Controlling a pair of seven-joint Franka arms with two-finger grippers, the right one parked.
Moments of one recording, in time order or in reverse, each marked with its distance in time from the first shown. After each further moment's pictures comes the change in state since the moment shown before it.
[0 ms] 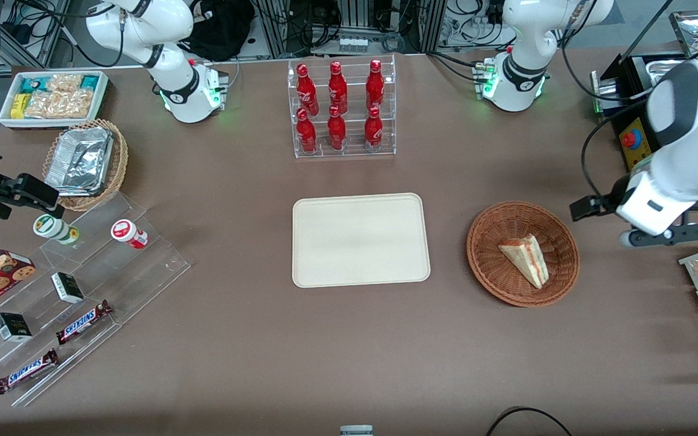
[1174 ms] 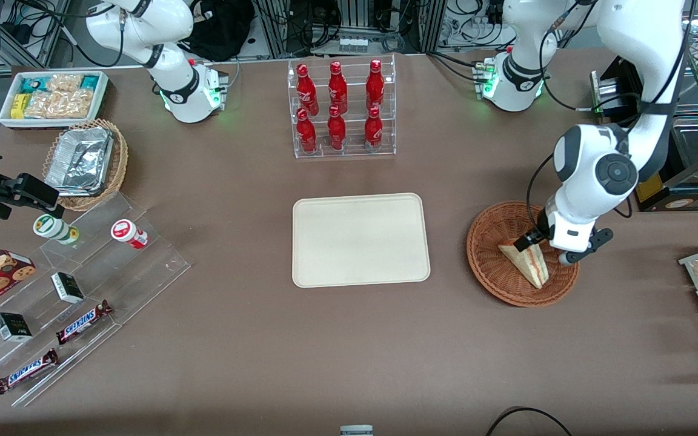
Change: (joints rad) arm -0.054 0.144 -0.013 -0.355 0.000 0.580 -0.420
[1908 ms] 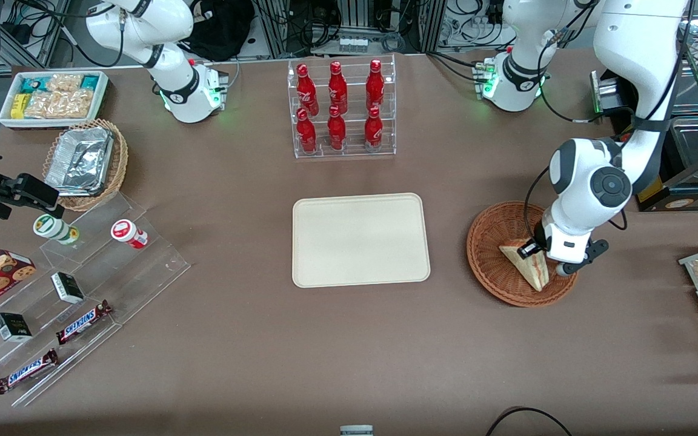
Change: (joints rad) arm 0.000 0.048 0.000 0.075 0.000 -0.013 -0.005
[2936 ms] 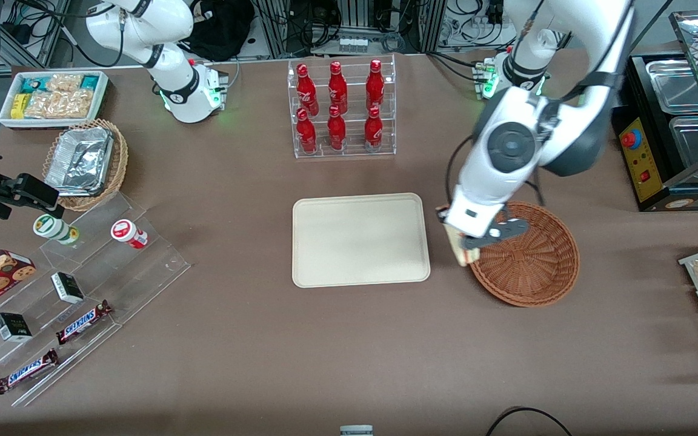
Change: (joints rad) arm -0.382 -0.014 -0.010 0.390 0.001 -0.524 -0.092
